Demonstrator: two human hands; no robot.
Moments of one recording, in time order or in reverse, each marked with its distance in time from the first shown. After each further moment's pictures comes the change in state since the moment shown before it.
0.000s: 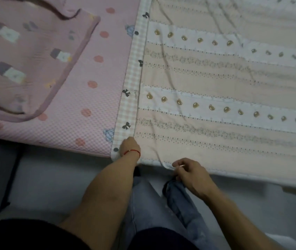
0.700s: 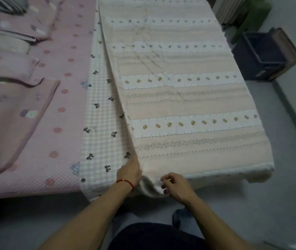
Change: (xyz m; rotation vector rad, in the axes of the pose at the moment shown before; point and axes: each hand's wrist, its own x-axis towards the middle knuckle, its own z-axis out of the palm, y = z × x) left_hand -0.203 0.095 0.009 0.331 0.020 0.614; right_hand -0.073 0.104 -0.067 0.307 0.128 0.014
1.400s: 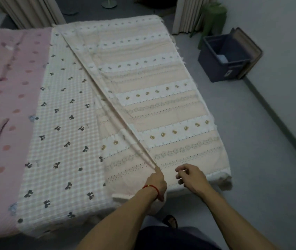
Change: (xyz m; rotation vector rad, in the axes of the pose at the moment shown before) left_hand 0.049 0.370 0.144 -0.119 -0.266 -0.035; right_hand 0.029 0.138 -0.330 0.107 0.246 -0.021
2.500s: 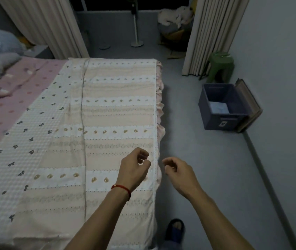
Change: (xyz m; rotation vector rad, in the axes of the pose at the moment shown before) left_hand 0.040 0.493 -0.013 -0.430 0.814 0.281; right_hand 0.220 0.011 -0.467 0.005 -0.124 -0.544
